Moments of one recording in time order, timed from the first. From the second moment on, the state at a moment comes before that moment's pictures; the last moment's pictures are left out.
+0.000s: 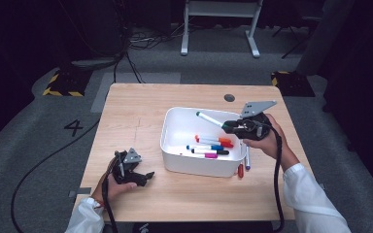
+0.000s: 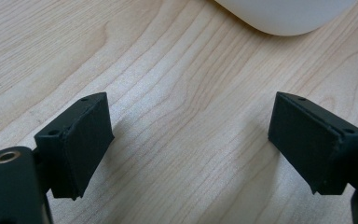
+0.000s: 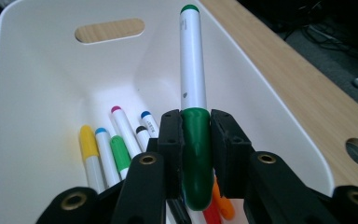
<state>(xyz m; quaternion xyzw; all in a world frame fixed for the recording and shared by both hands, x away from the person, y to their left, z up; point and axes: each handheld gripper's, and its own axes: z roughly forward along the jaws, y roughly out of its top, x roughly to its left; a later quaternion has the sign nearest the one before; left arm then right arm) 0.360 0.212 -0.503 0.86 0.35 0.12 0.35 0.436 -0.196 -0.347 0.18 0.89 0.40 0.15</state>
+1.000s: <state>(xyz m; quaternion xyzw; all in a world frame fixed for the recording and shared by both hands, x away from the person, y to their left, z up) 0.360 0.213 -0.502 0.86 0.35 0.12 0.34 0.422 -0.160 -0.371 0.11 0.95 0.30 0.06</state>
